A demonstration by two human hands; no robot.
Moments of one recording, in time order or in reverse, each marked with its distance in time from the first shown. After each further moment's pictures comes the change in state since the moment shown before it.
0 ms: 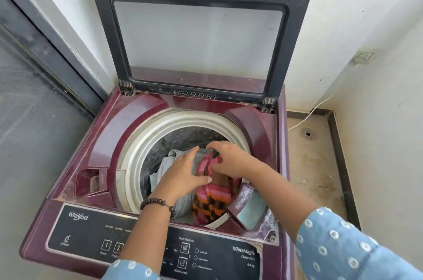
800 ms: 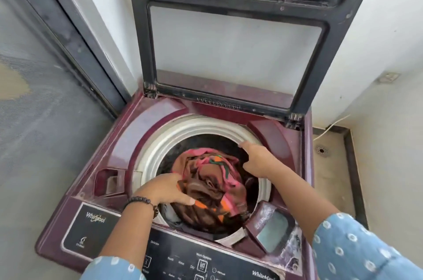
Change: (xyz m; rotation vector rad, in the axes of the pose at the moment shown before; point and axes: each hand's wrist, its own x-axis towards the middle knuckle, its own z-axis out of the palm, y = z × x) left_hand 0.009 -0.075 -0.046 0.136 -0.265 -0.250; right_hand 0.029 0.015 -0.016 -0.100 0.082 0.151
